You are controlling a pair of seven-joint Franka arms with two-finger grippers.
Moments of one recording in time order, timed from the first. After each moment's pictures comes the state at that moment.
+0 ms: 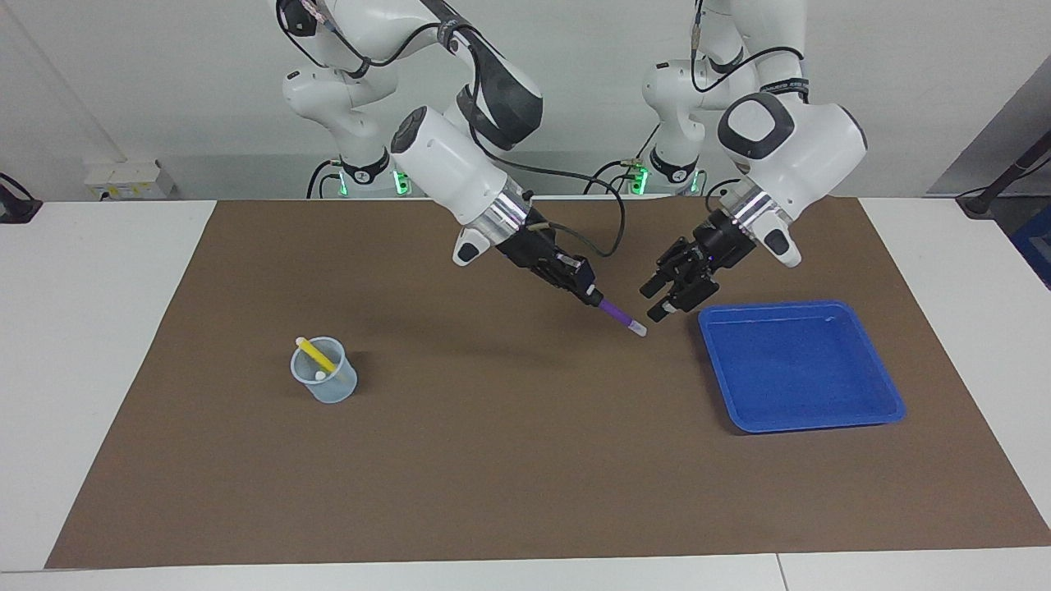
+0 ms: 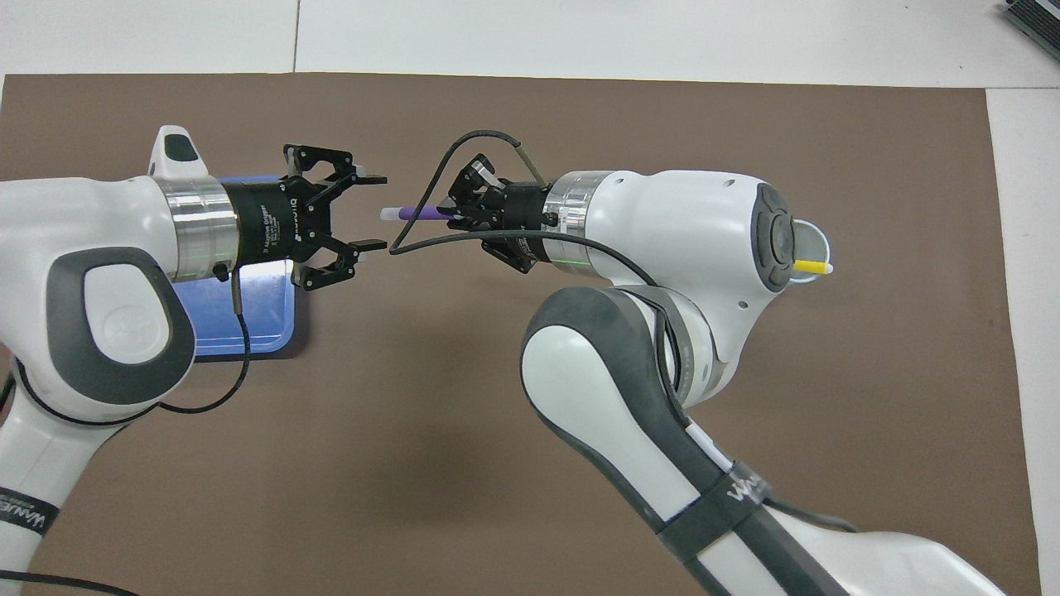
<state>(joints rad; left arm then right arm) -0.11 0.04 -0.19 -1.97 -0.91 2.35 -1.01 0.48 0.32 0.10 -1.62 0.77 2.52 0.84</state>
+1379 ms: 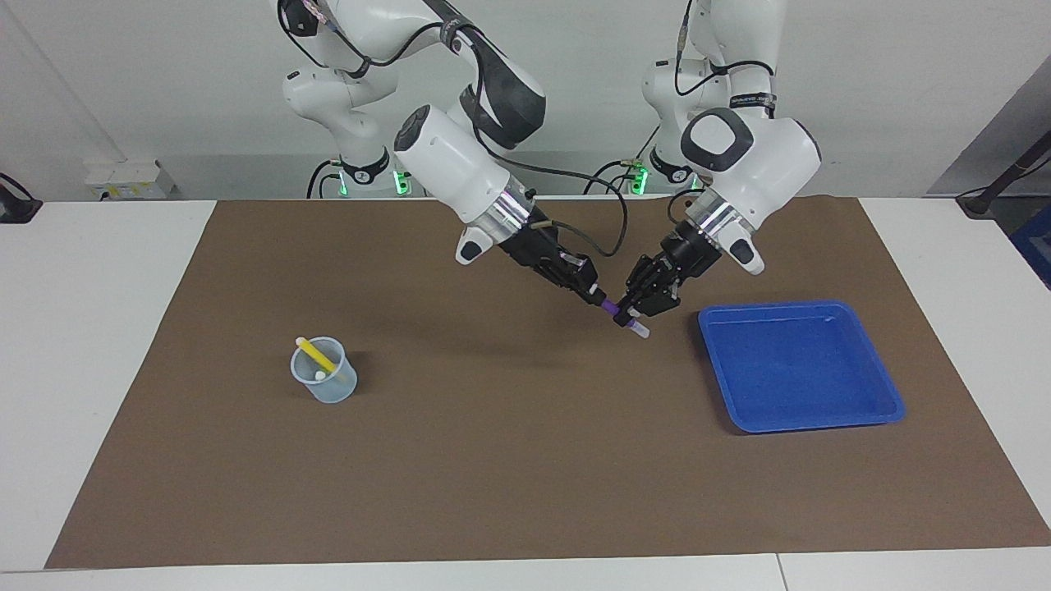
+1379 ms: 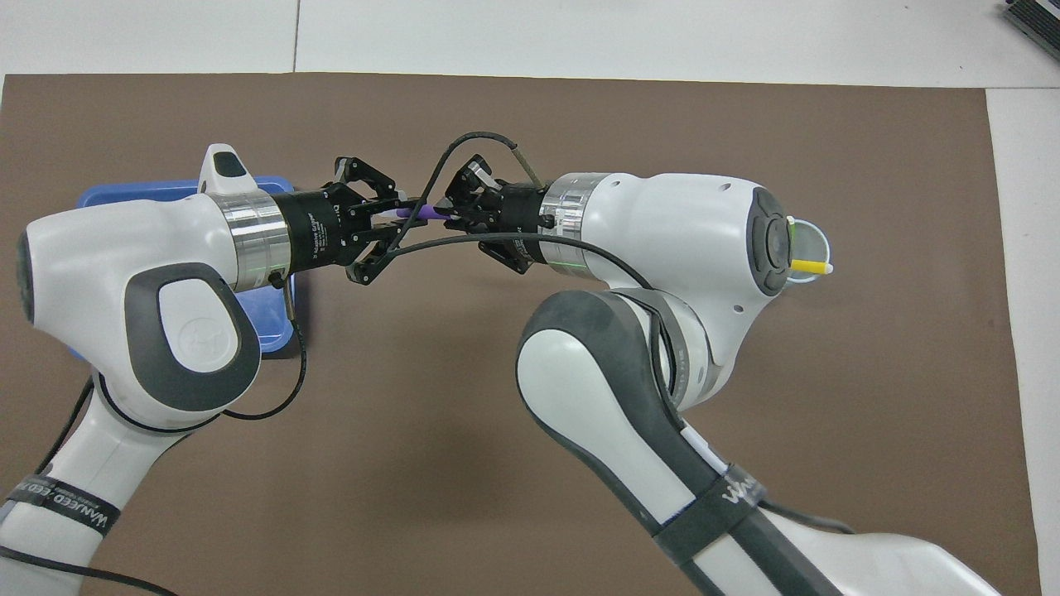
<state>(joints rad) -0.18 0.07 -0.19 -1.99 -0.97 2.47 -1.03 0.48 0.32 0.10 -1.63 0.77 2.52 0.84</state>
